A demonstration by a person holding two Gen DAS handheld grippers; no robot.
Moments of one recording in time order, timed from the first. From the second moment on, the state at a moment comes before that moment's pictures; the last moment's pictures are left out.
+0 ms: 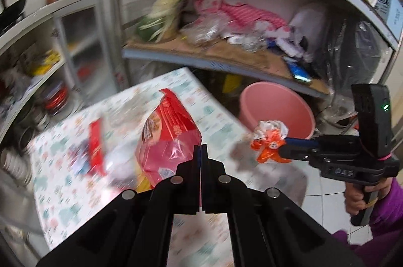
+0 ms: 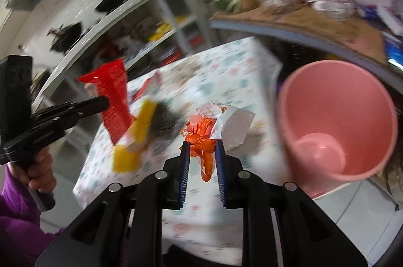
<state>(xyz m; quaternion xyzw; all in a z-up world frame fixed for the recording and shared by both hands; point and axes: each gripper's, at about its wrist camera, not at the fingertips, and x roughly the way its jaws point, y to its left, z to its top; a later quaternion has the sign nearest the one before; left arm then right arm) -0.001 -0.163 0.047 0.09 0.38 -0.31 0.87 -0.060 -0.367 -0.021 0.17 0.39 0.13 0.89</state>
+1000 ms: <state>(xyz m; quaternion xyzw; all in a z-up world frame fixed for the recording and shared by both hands) 0.060 -0.385 -0.048 0.10 0.47 -0.42 0.77 -0.030 -0.480 -0.093 0.19 0.45 -0.08 0.87</state>
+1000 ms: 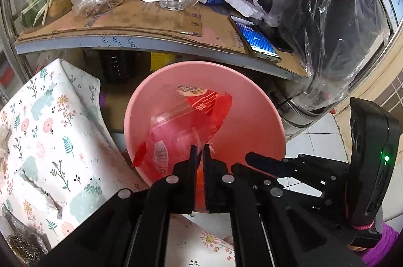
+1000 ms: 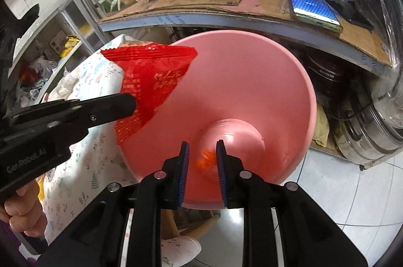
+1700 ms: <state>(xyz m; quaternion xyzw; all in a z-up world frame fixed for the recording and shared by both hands) 0.037 -0.337 -0.007 0.09 0.44 -0.38 0.81 -0.049 -0.454 -0.060 0.16 0.43 -0.08 0.89</state>
